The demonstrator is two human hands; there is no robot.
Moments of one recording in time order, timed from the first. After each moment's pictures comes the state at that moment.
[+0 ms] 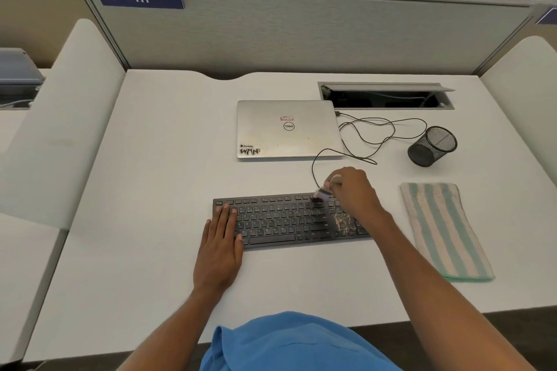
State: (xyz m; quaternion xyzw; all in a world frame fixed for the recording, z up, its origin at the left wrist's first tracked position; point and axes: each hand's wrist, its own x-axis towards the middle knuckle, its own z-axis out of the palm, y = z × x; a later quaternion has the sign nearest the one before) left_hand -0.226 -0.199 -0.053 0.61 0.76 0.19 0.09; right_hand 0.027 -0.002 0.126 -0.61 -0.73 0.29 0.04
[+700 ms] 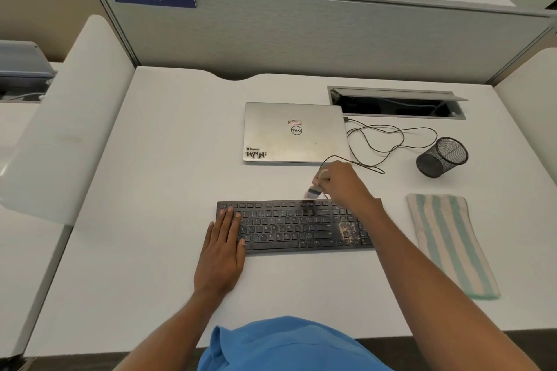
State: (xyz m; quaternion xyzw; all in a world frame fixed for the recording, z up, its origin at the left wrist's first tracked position) left_hand -0.226 -0.199 -0.050 0.61 0.76 0.19 0.10; right_hand -0.010 0.032 0.124 -0.54 -0.77 0.33 0.01
